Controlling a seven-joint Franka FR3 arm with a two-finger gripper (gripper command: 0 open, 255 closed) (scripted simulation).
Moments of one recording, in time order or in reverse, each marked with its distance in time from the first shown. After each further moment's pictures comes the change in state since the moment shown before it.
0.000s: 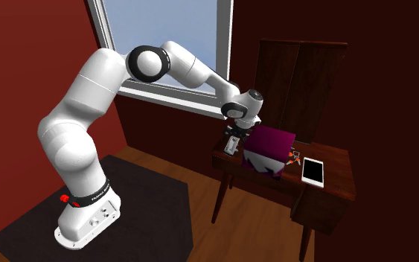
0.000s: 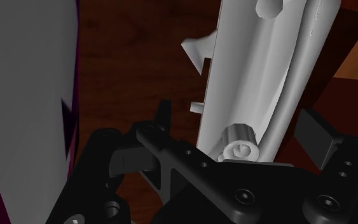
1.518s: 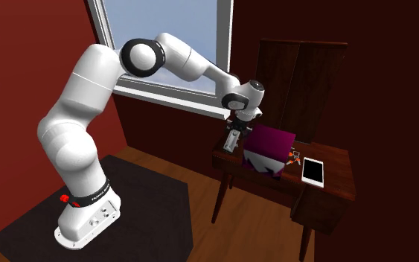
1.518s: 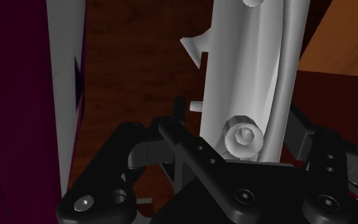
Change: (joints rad) arm 0.018 -0.070 -0.026 -0.009 -0.037 -0.052 0.038
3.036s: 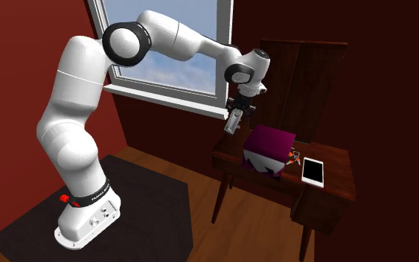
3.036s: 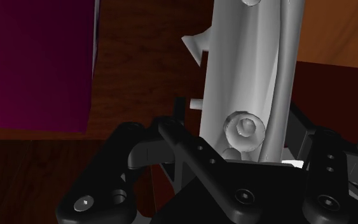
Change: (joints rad) arm 0.026 -0.159 -0.060 0.057 -0.103 -0.187 0.109
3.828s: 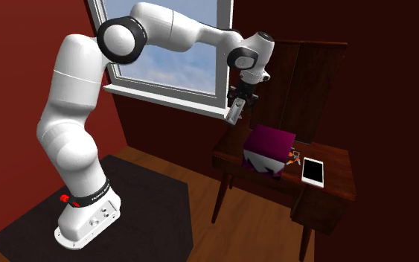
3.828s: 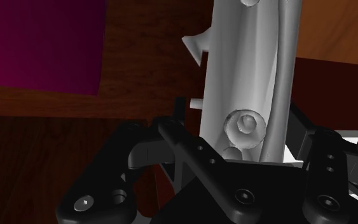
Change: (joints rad) arm -0.010 -0.037 -0.017 0.088 -0.034 -0.114 0.046
